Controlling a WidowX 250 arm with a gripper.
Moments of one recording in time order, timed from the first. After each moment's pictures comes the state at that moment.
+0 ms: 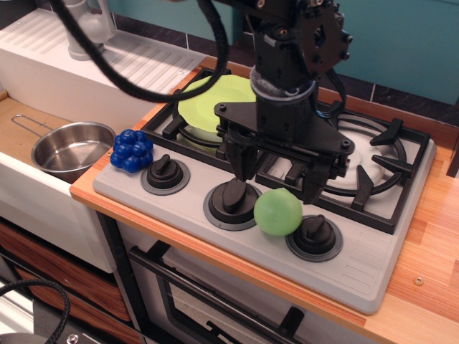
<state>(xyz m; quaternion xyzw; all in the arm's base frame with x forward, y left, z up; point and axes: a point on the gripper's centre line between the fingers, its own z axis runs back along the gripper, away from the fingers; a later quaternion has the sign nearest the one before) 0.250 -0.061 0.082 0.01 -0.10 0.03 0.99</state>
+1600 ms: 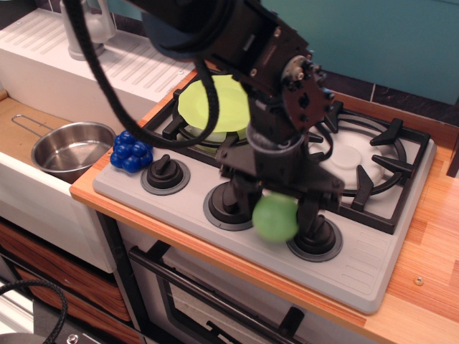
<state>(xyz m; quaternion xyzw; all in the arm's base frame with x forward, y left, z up) 0.246 -0.069 0.036 -0.02 -0.10 0.05 0.99</state>
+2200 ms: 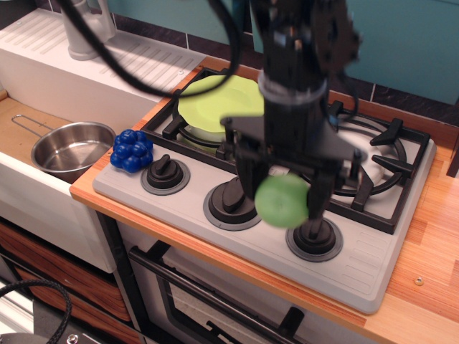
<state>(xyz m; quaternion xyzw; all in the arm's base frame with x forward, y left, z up) 0.236 -0.066 0.095 -0.02 -0.05 0.04 1.00</state>
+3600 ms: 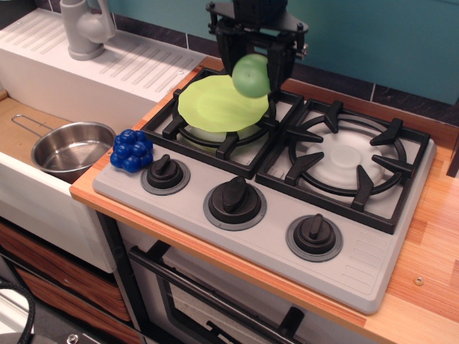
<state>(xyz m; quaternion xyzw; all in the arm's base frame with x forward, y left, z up) 0.360 0.028 0.096 -0.01 -0.07 -0.03 1.00</state>
